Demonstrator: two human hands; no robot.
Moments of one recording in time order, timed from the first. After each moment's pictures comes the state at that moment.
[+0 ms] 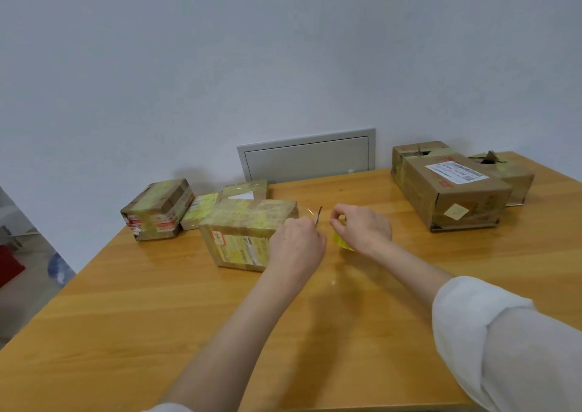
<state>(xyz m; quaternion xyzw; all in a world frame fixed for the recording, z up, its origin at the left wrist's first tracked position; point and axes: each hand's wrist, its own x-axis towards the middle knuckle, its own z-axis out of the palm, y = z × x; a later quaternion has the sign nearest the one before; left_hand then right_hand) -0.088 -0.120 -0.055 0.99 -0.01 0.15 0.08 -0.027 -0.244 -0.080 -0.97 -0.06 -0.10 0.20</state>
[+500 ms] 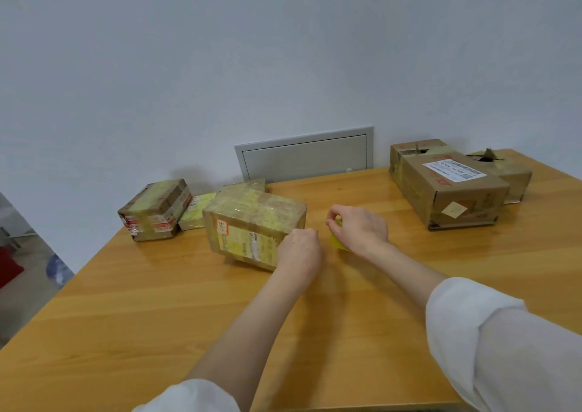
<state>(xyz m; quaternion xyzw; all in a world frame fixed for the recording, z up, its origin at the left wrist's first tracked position) -0.065 -0.124 -0.084 1.00 0.03 0.04 0.06 -0.027 -0.243 -0.085 -0.97 -0.06 -0.11 0.20</state>
